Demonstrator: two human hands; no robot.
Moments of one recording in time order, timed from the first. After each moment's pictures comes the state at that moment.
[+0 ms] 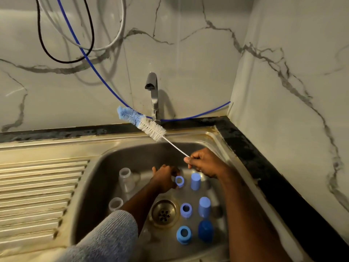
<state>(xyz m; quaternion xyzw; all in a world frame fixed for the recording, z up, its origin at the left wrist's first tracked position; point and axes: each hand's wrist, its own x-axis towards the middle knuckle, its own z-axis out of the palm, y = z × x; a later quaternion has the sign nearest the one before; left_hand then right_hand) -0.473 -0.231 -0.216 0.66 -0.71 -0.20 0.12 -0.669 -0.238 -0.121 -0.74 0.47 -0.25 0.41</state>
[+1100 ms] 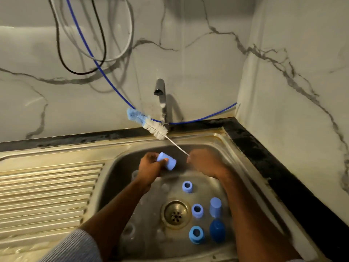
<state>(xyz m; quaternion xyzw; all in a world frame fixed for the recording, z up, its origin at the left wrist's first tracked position) -0.430 -0.184 -0.145 0.65 -0.38 -0.40 0.52 -0.641 -0.238 -0.123 -0.74 0.47 -0.26 0.40</state>
